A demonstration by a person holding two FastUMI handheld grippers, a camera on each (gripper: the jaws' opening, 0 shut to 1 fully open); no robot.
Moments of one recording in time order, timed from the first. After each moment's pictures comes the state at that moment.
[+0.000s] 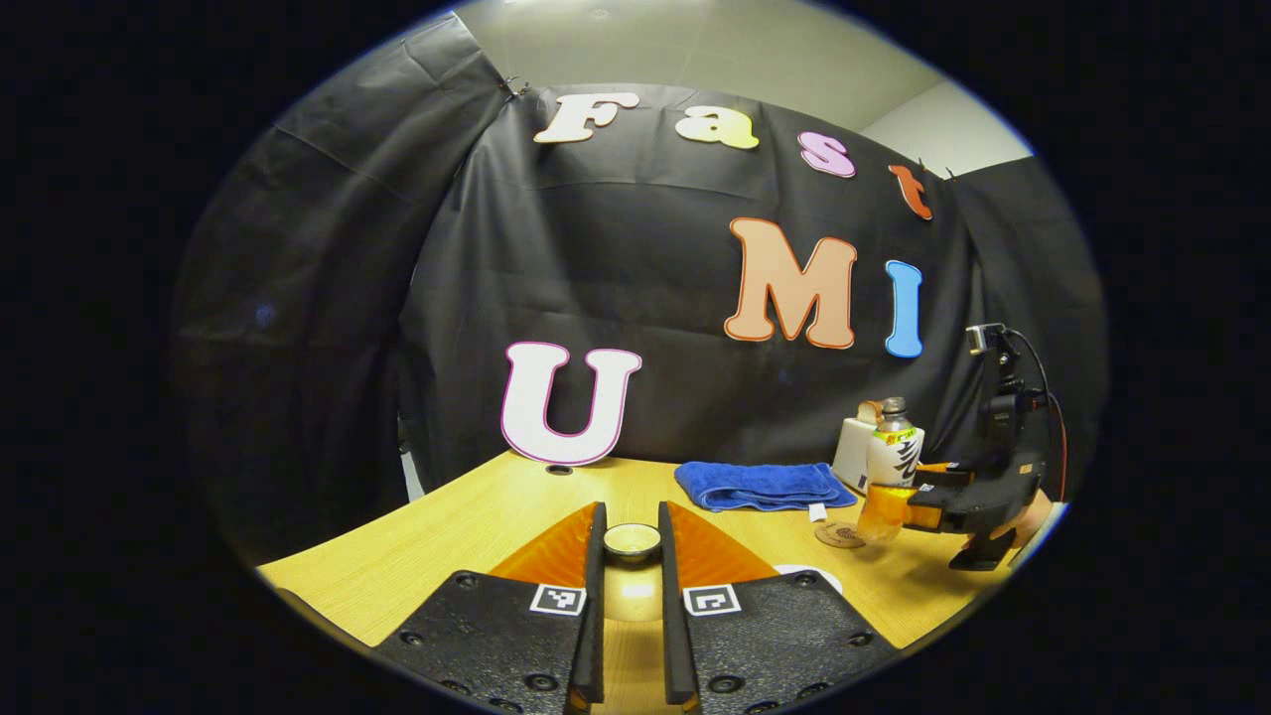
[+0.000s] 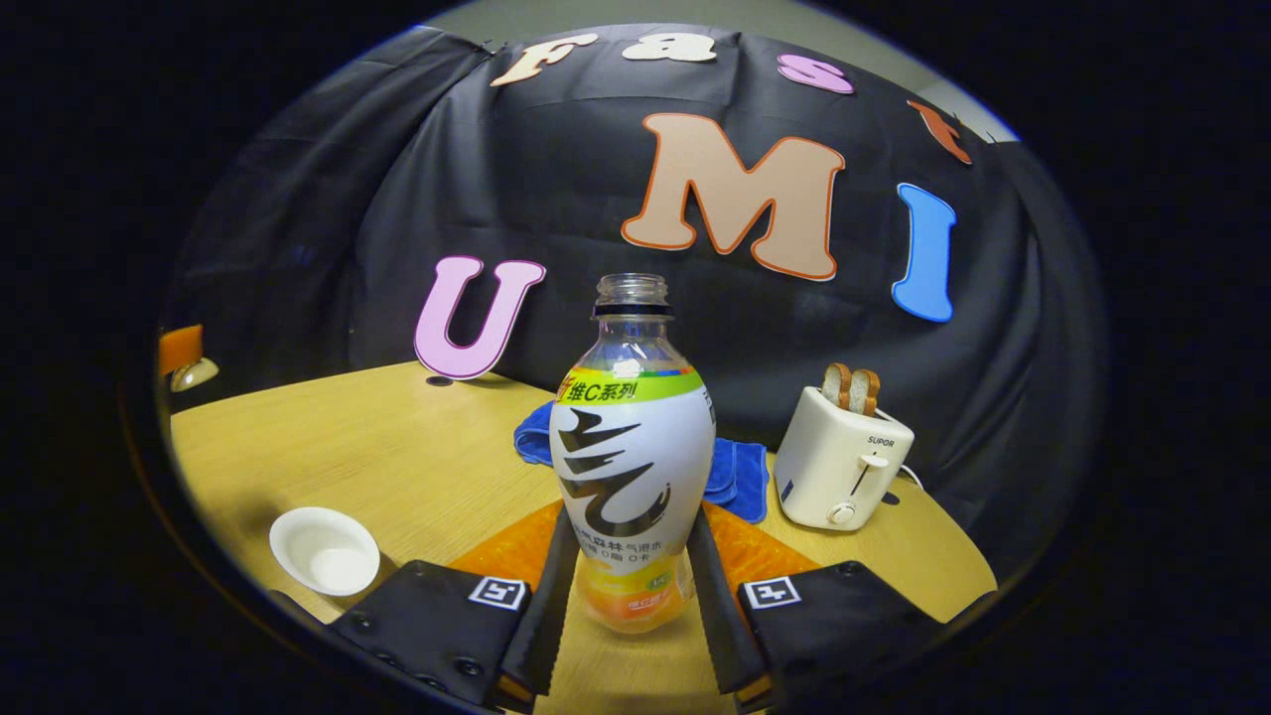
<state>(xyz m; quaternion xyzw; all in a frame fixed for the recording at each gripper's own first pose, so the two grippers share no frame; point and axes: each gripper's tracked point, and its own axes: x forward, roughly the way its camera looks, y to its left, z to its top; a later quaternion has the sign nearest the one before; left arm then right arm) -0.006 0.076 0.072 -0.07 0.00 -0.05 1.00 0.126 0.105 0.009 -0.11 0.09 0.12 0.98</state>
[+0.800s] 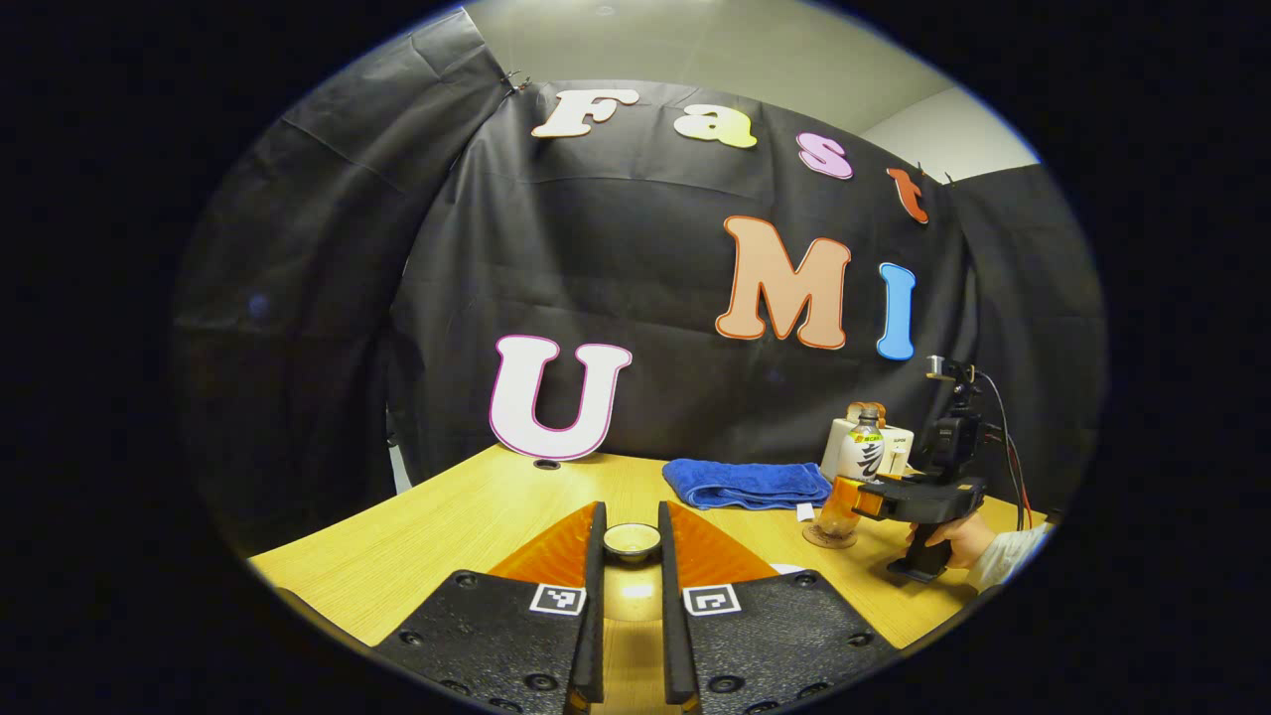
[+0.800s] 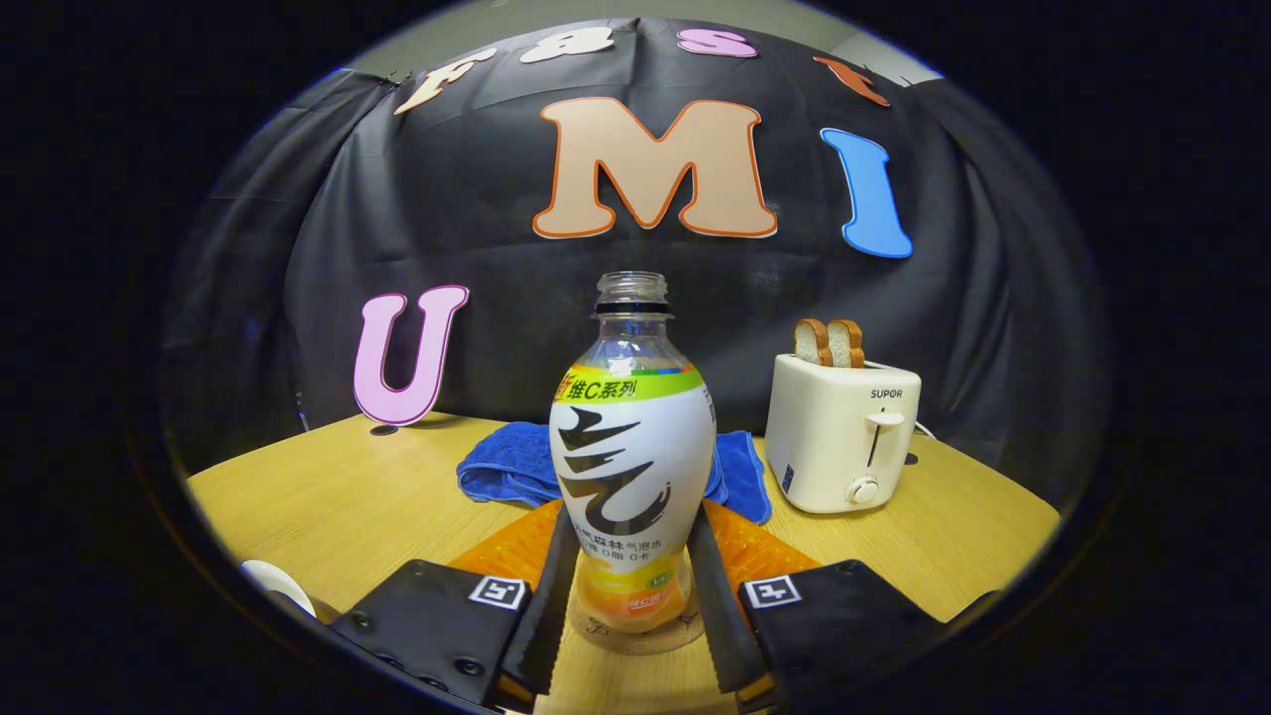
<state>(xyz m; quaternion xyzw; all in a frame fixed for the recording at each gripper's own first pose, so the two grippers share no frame) -0.005 0.068 0.068 -0.08 0.00 -0.06 1.00 0.191 0.088 -0.018 -0.02 0.09 0.06 0.99</state>
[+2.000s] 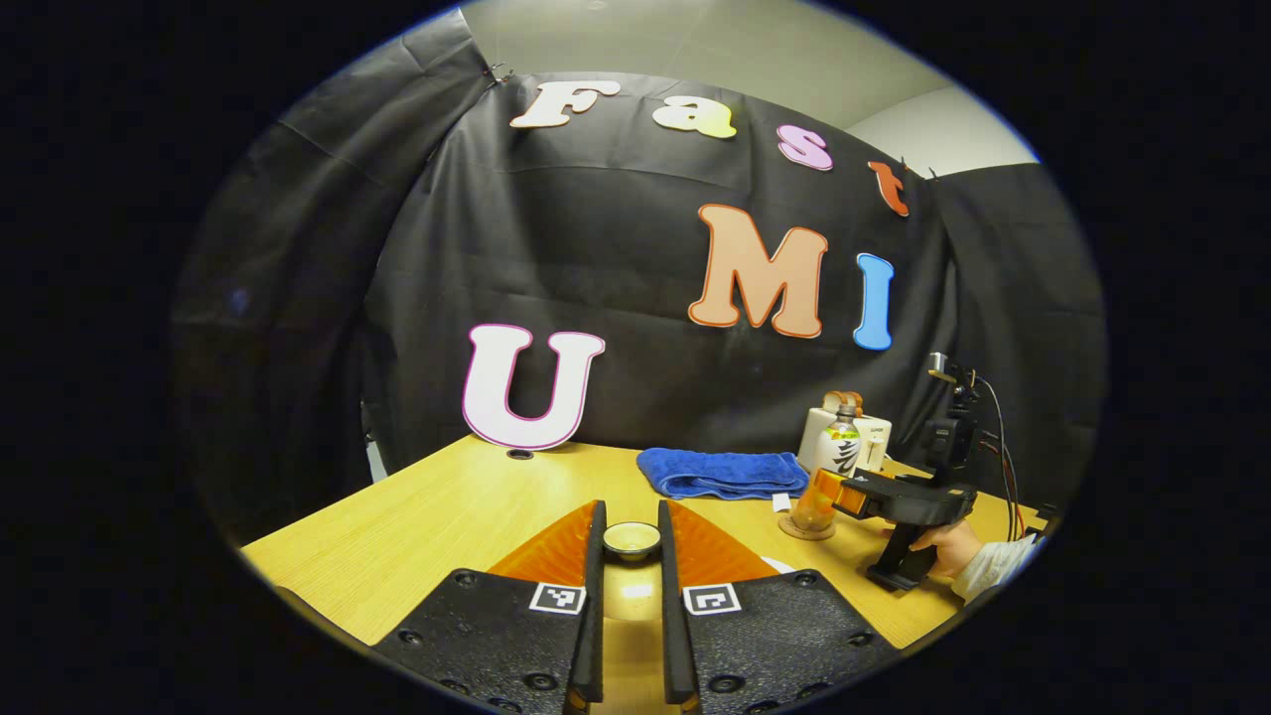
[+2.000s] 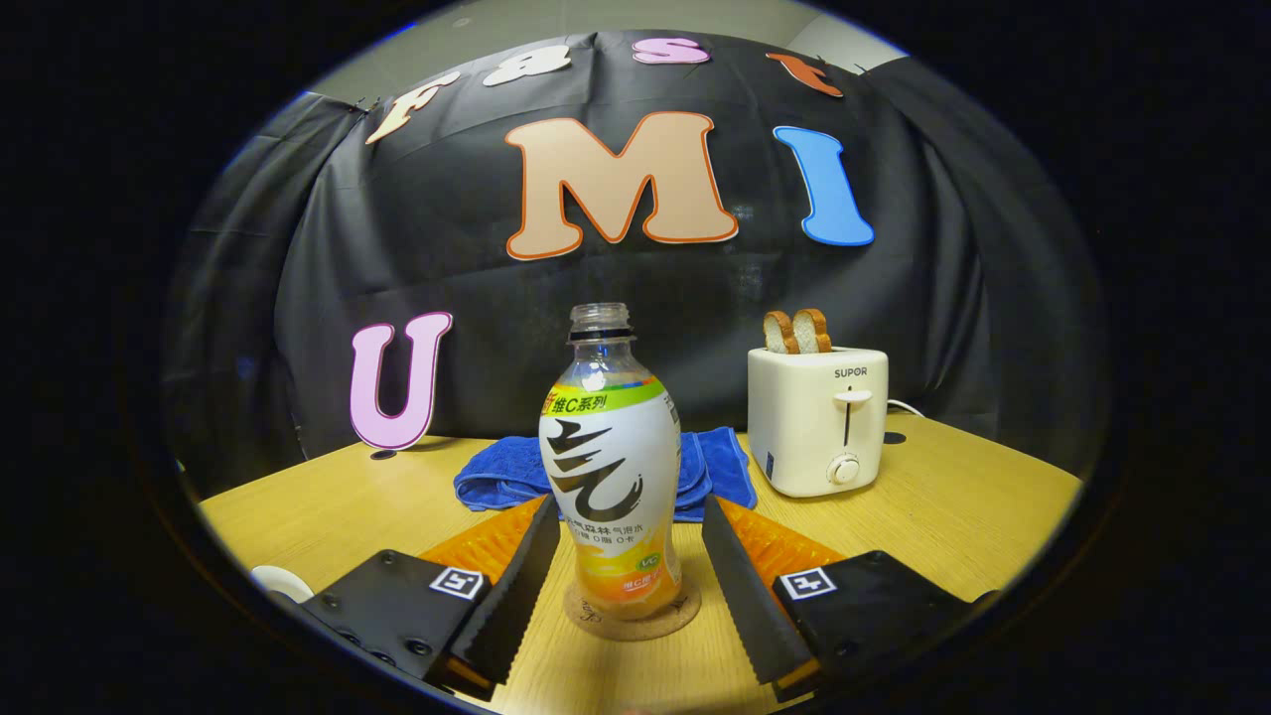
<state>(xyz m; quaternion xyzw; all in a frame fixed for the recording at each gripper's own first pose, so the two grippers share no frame) -0.008 0.030 0.063 -0.07 0.01 -0.10 0.99 0.170 0.064 -0.015 0.02 0.06 0.05 1.00</state>
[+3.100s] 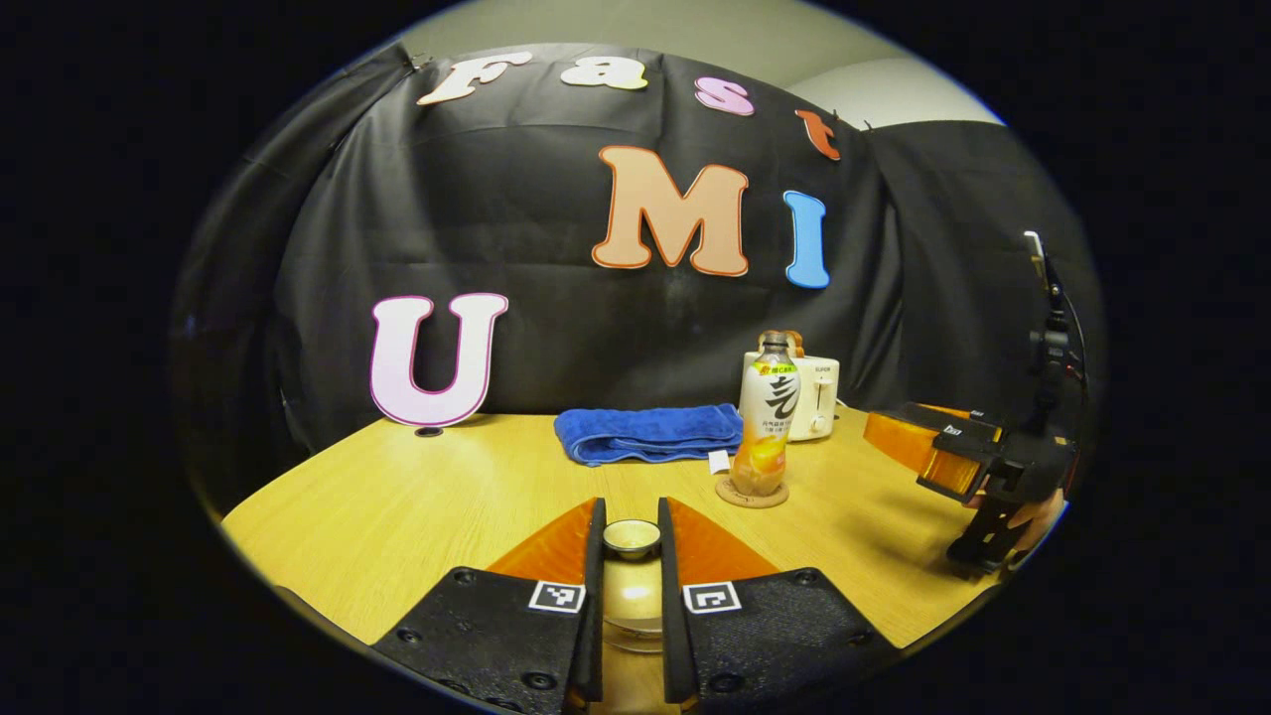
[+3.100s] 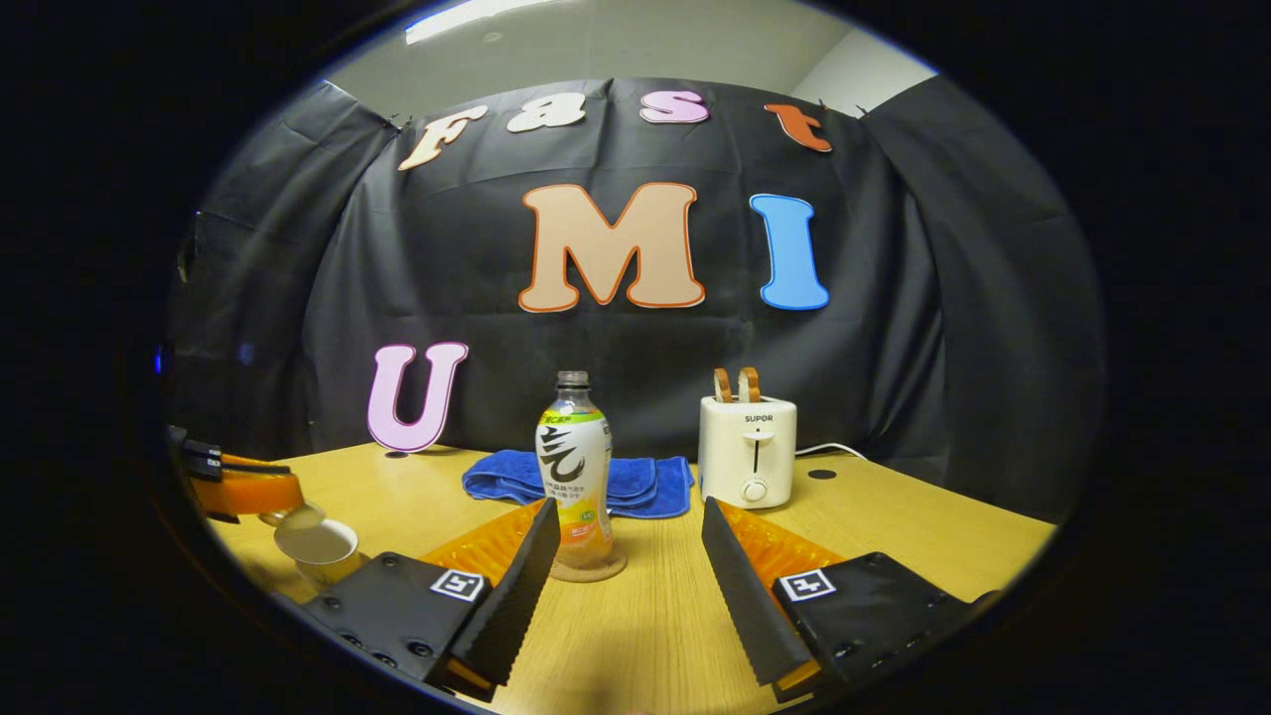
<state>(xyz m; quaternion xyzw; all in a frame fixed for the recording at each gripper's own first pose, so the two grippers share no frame) 0.026 -0.072 0.006 -0.02 0.05 -0.18 0.98 0.063 0.009 0.023 -0.01 -0.01 0.05 1.00</state>
